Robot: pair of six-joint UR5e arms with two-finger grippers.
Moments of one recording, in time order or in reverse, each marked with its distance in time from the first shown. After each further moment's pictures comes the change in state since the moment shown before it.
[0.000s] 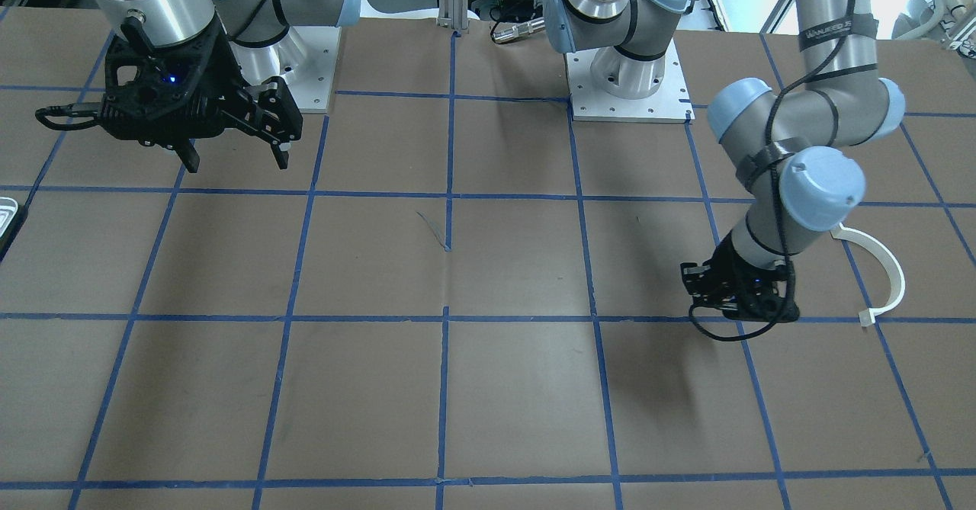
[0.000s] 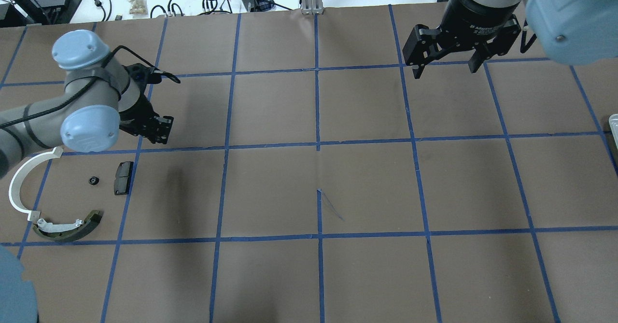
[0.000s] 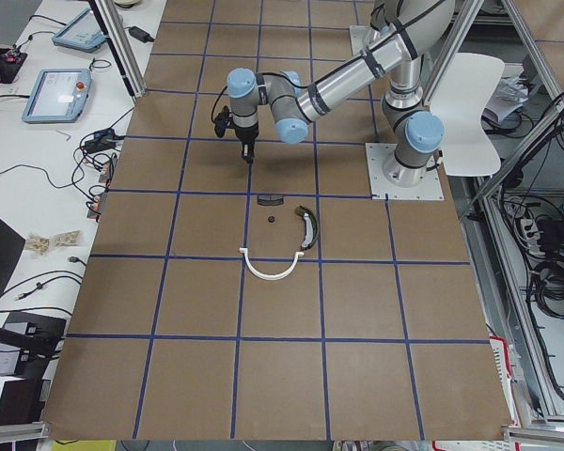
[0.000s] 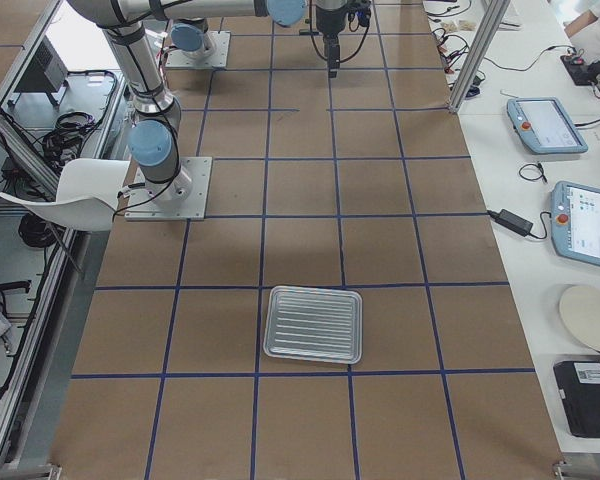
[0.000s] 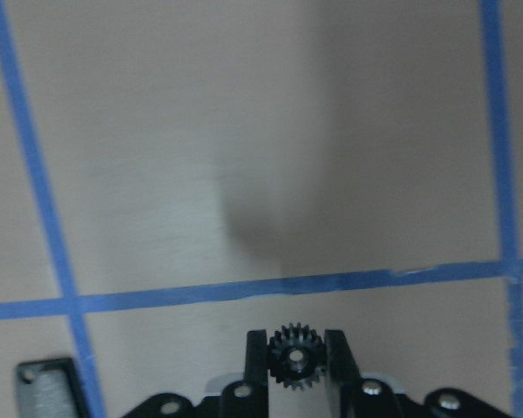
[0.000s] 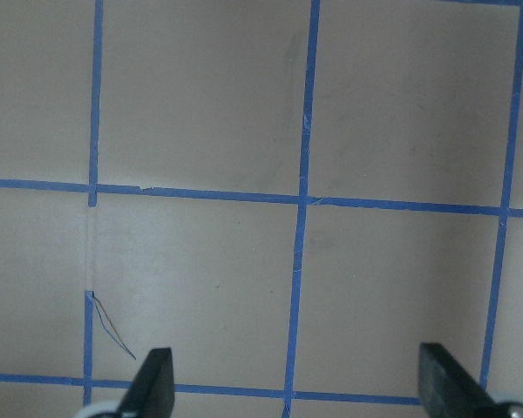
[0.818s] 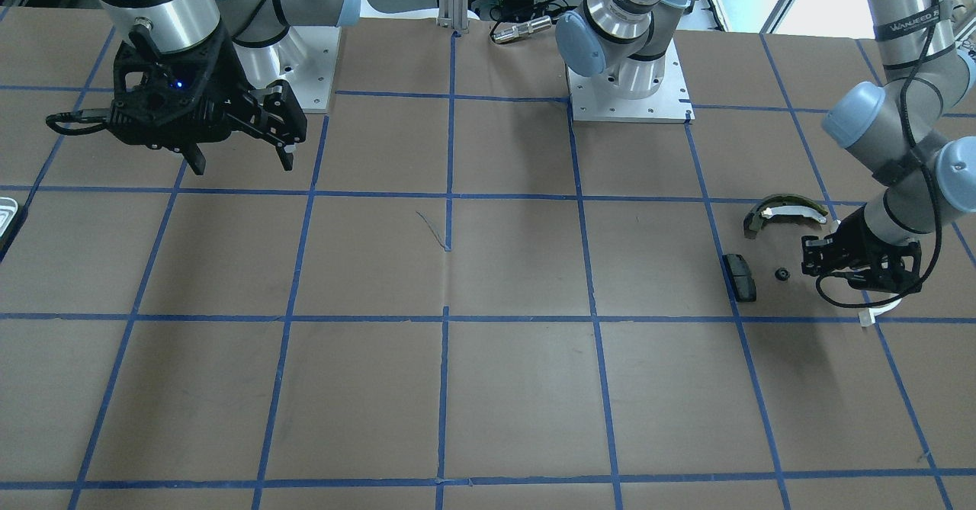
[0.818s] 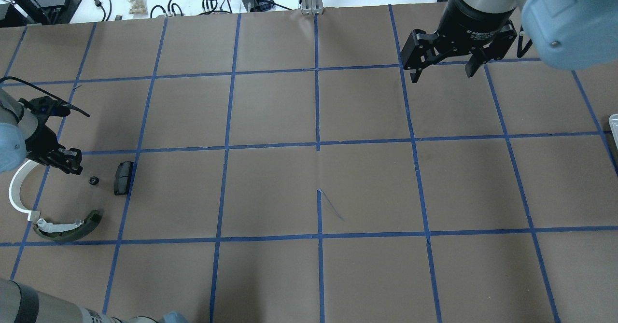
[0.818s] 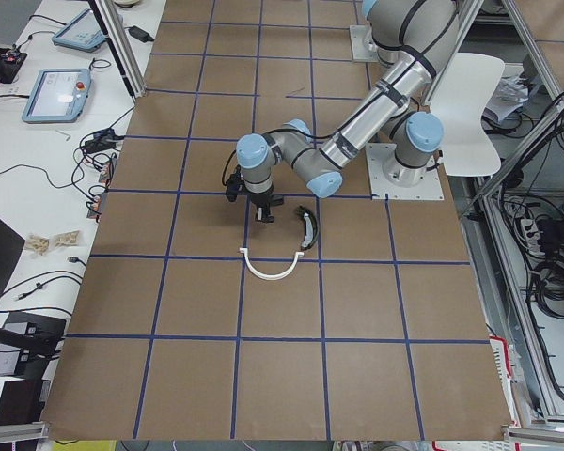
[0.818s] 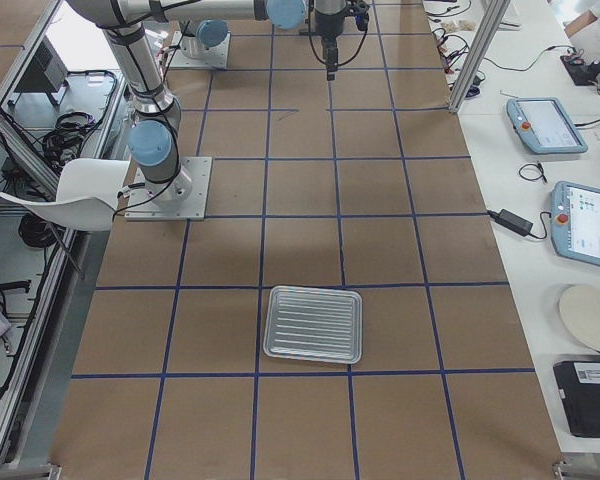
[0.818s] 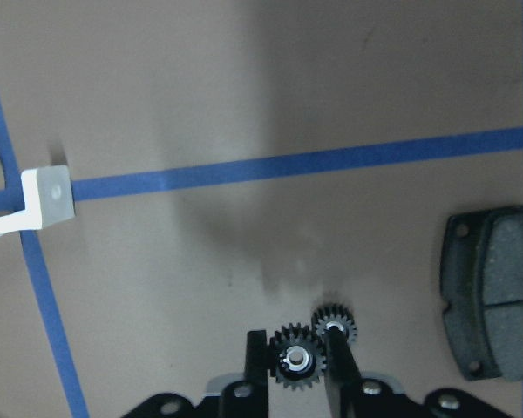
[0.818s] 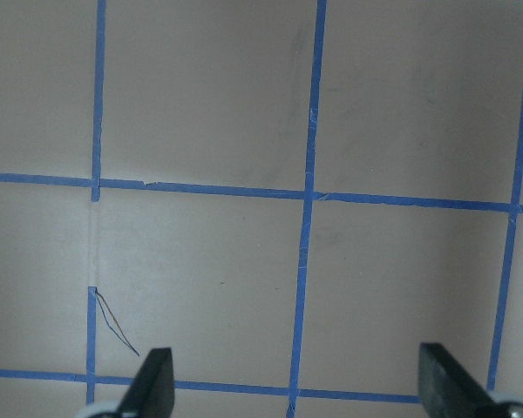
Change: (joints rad) left arm 0.349 -0.046 -0.010 0.013 0.052 0.394; right arm 0.002 0.001 0.011 -0.005 0.009 -0.001
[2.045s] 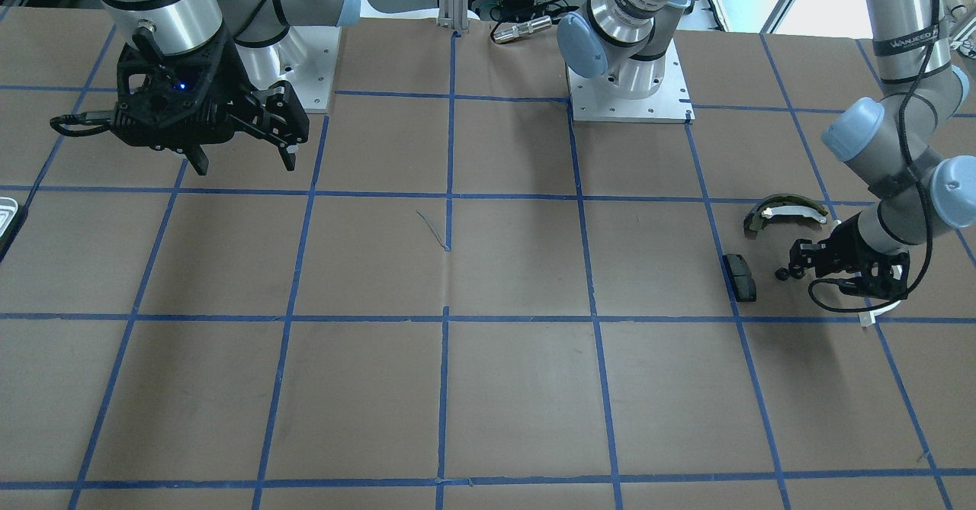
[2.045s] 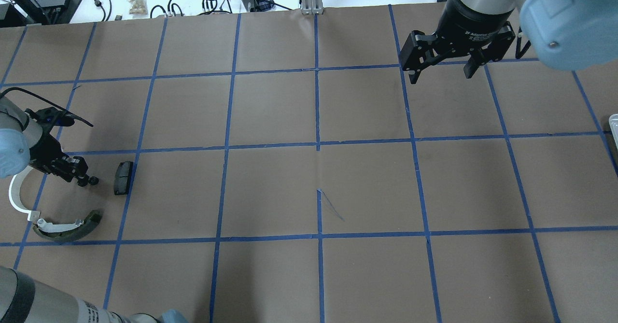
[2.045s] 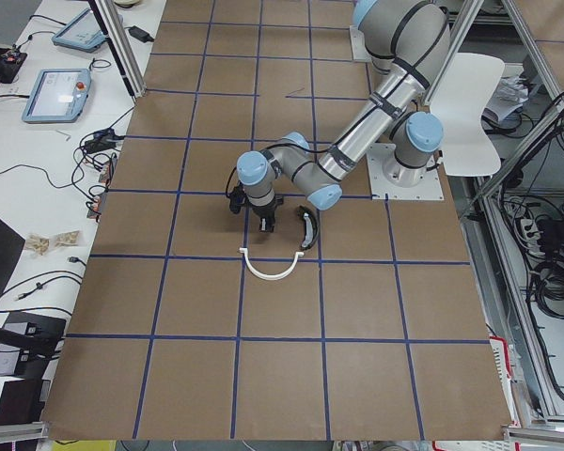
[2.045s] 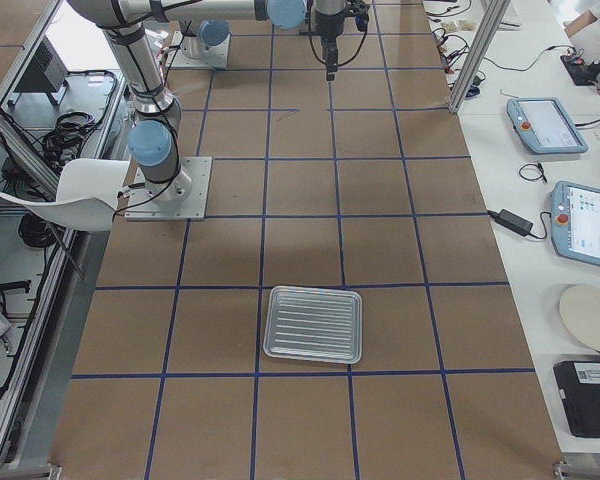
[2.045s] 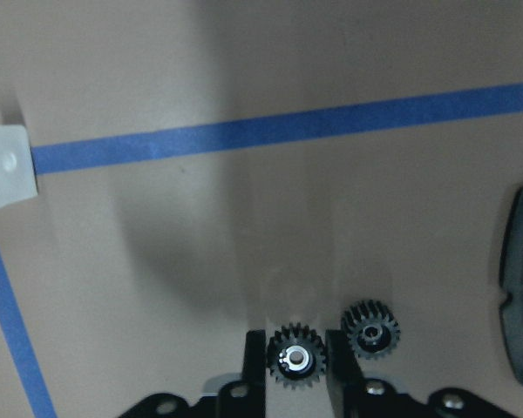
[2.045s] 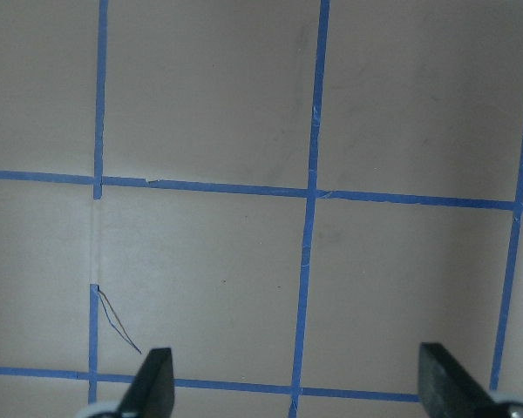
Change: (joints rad) left arm 0.009 -0.042 0.002 -0.001 0.003 0.010; right arm 0.002 0.001 0.002 0.003 0.003 0.001
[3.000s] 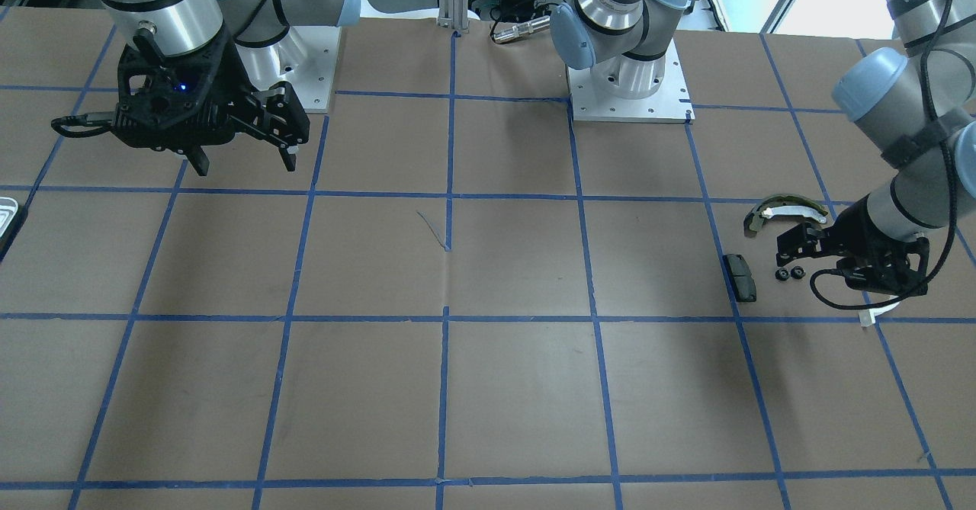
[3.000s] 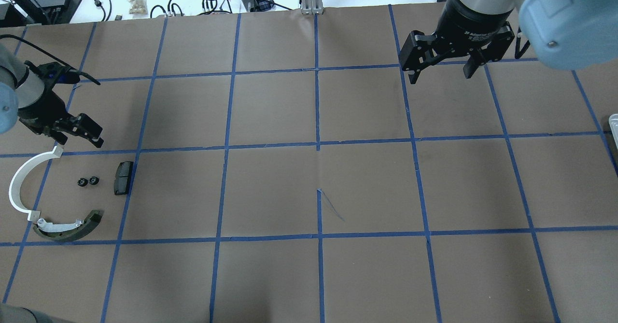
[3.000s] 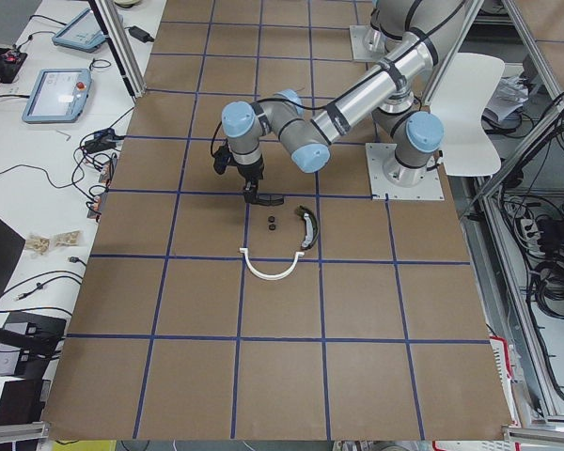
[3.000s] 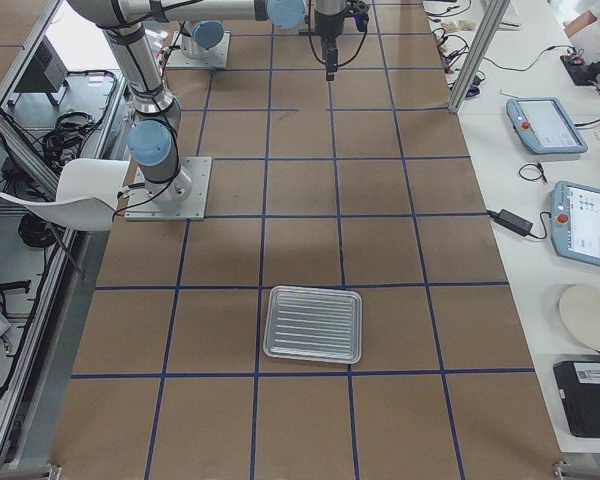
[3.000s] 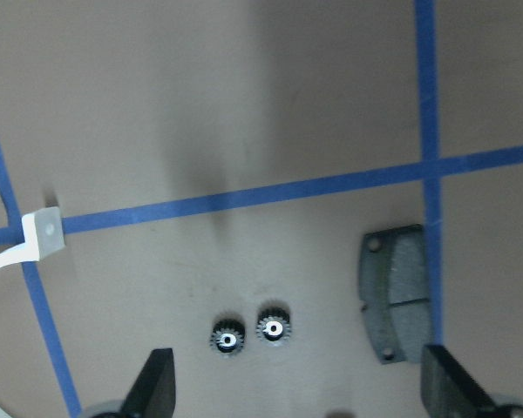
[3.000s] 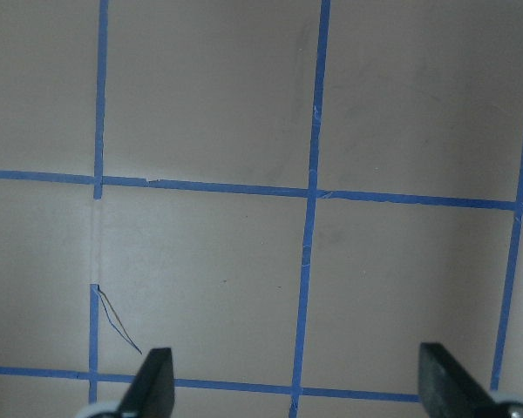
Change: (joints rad) left arm -0.171 0.145 0.145 -0.288 -0.053 -0.169; right arm 0.000 0.001 0.000 0.000 0.001 -0.001
